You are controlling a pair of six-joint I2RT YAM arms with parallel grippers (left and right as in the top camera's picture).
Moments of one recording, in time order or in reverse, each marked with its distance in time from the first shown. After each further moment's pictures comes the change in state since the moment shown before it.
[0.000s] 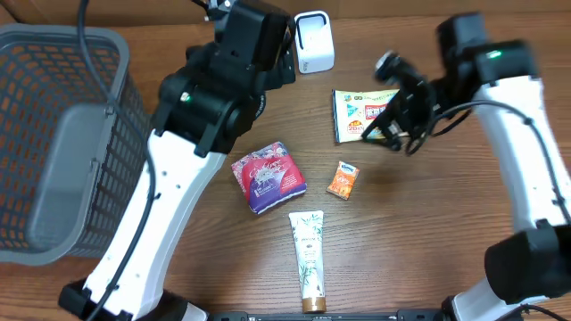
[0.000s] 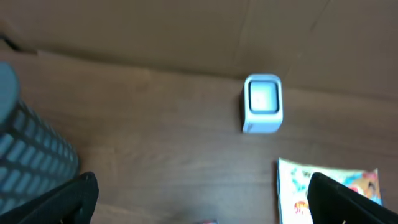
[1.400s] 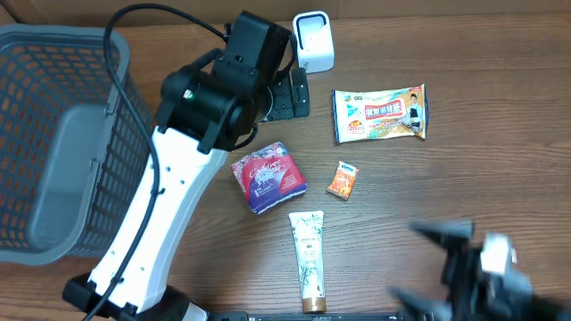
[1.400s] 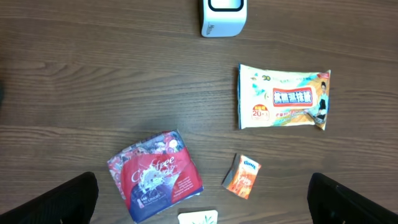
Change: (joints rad) left arm 0.000 0.026 0.002 -0.222 0.340 -0.103; right arm -0.085 -1.621 -1.081 1.034 -0.403 1.030
